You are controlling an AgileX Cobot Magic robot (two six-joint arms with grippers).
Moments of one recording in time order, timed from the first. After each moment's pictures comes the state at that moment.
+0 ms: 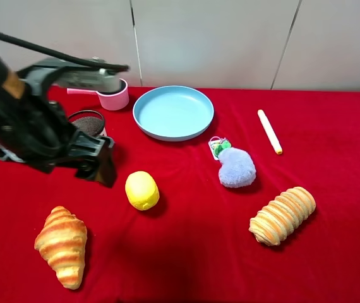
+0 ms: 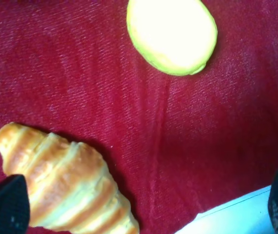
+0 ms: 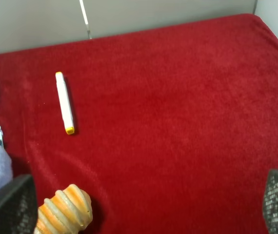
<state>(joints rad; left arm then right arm) -0.72 1.32 -0.86 0.01 0.80 -0.37 -0.03 -0.01 -0.50 -0.10 1.02 0.13</state>
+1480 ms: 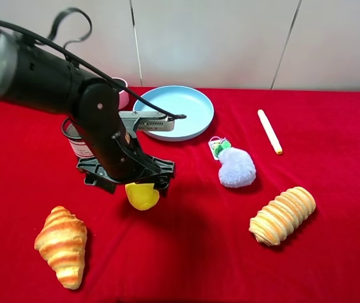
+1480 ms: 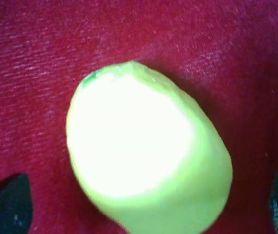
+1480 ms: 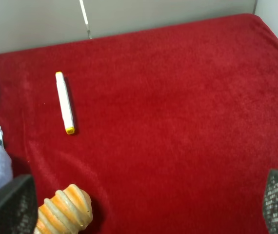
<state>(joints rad) -0.74 1.85 -0.96 -0.03 0.44 -0.53 -0.03 -0.01 -0.50 -0.09 1.02 0.13</state>
